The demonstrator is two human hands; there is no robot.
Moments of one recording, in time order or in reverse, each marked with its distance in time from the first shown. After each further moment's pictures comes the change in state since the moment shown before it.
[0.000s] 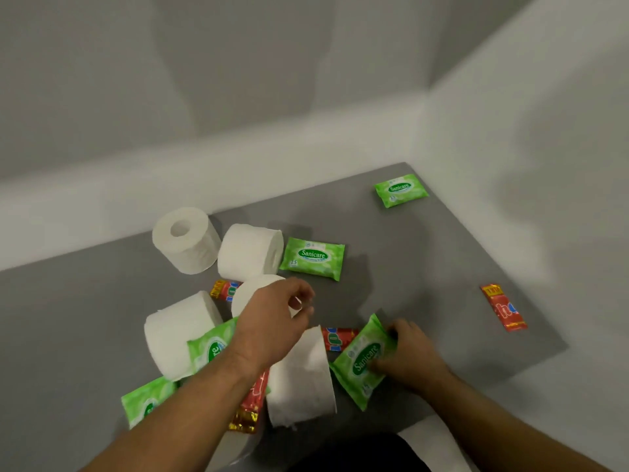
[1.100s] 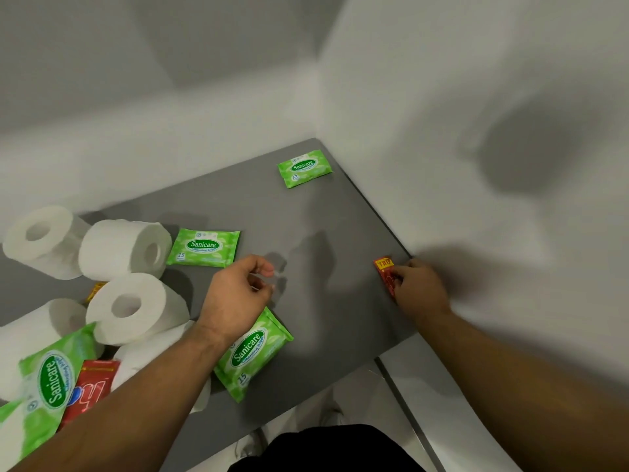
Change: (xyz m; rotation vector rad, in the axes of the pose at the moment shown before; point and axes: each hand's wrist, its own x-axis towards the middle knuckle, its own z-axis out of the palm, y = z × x) left_hand 0.041 0.107 0.132 -0.175 0.009 -0.134; right_hand 0.066 0.199 -0.121 -0.071 0.370 -0.030
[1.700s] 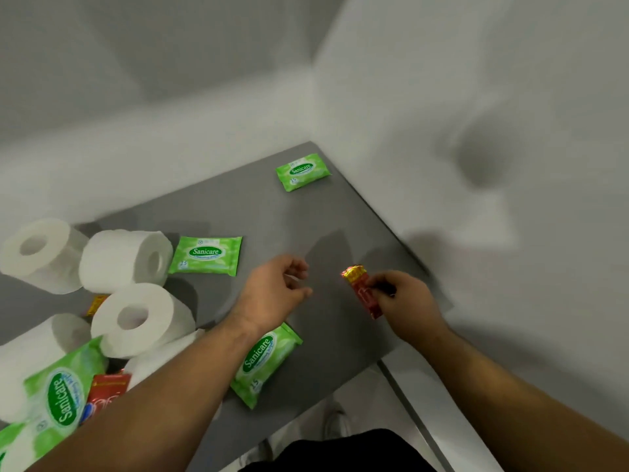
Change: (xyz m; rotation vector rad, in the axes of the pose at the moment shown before) left_hand 0.018 0.017 0.019 -0.108 -0.239 0.049; right_hand -0.061 -0.065 -0.027 0.470 -0.014 0.040
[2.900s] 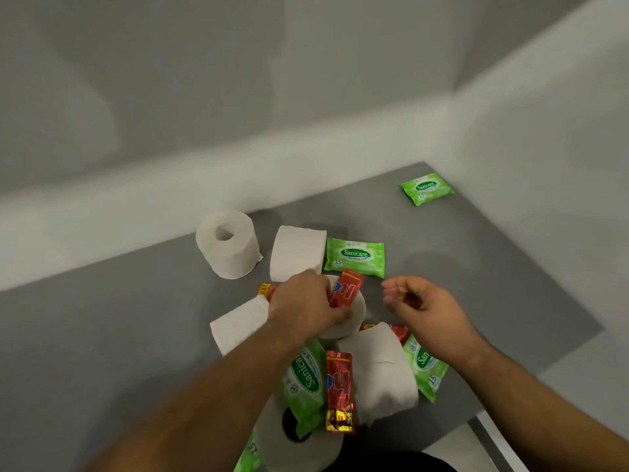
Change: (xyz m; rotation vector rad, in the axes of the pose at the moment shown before) left_hand -0.063 -0.127 -0.231 0.623 -0.019 -0.055; right_hand -0.076 -0.226 0.179 0.145 -0.152 -0.097
